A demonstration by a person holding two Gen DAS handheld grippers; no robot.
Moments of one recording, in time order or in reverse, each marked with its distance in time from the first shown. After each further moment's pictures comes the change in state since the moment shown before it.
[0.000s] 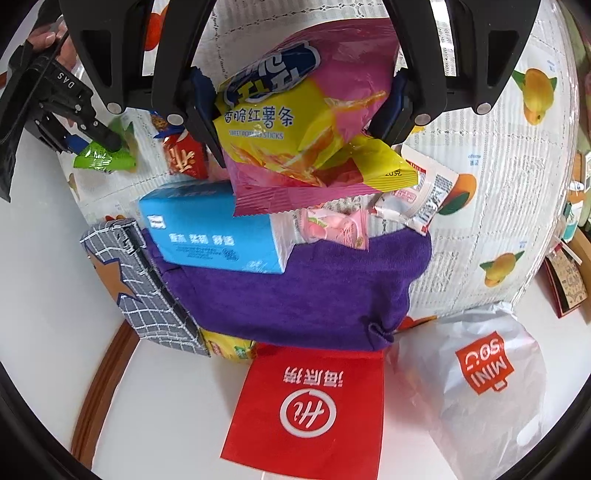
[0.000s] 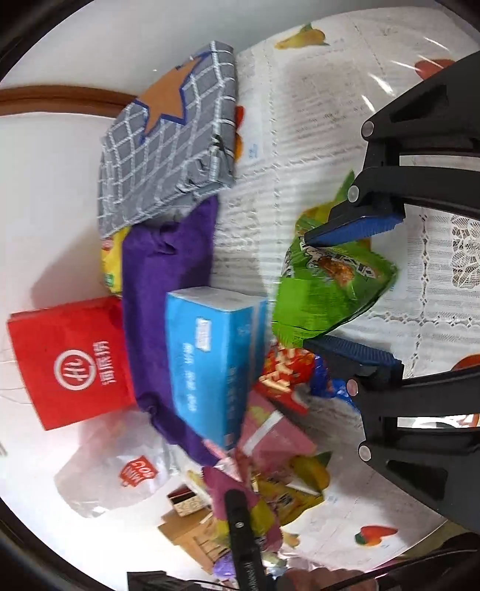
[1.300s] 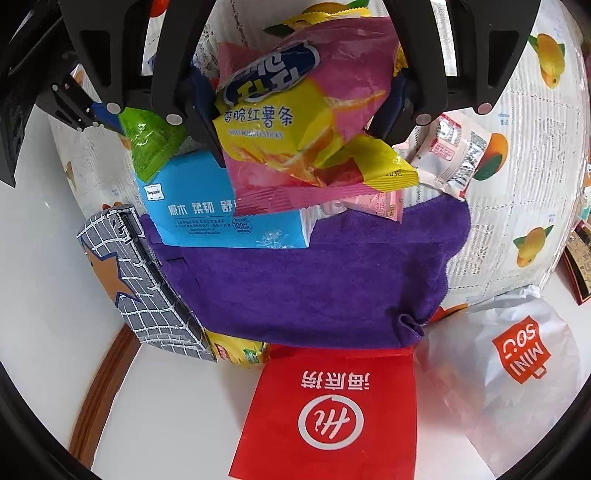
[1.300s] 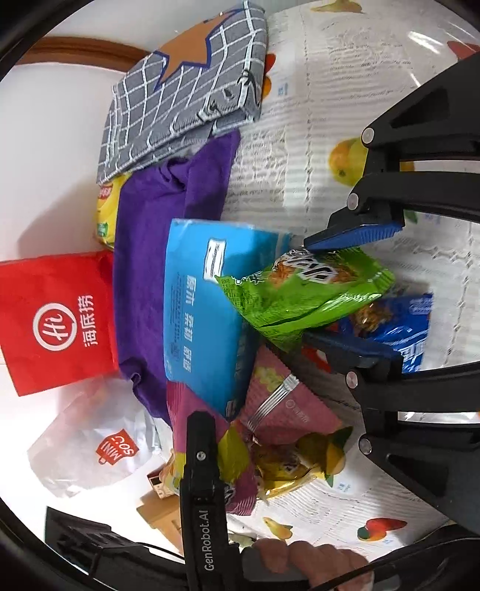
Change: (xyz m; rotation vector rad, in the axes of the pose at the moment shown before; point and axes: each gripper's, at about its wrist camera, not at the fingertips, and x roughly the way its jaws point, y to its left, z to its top) left arm 0.036 -0.019 0.029 0.020 0.028 -0.021; right arm 0.036 0.041 0.014 -0.079 0.041 0.065
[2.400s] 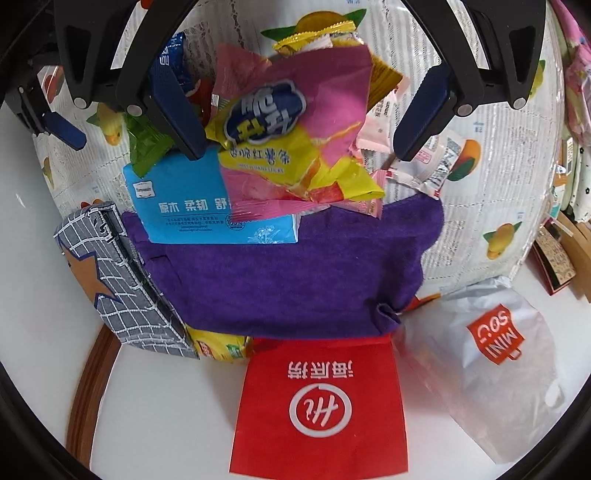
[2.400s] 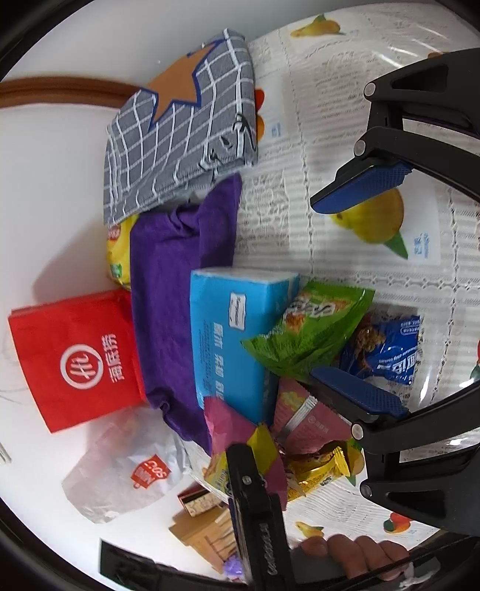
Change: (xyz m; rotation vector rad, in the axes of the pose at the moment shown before) left arm -0.005 -0.019 0.001 0.005 -0.010 0.138; right arm -0.021 -0.019 0.008 0.096 -0.030 -0.046
